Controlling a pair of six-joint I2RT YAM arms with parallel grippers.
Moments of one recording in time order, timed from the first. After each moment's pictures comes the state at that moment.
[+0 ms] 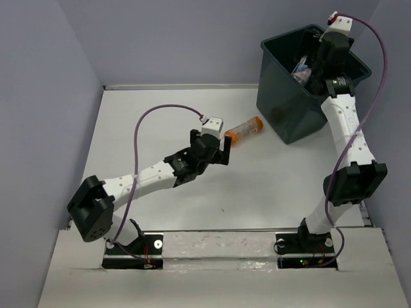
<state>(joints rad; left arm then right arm) -0.94 1.39 0.97 -0.09 -0.46 -0.41 0.08 1.71 1.95 -0.30 0.42 0.06</state>
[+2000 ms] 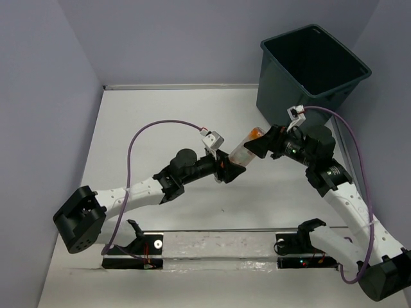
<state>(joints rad) -0.93 1.28 0.66 0.58 0.21 -0.42 0.35 0.88 0.84 -0.16 -0.48 0.61</state>
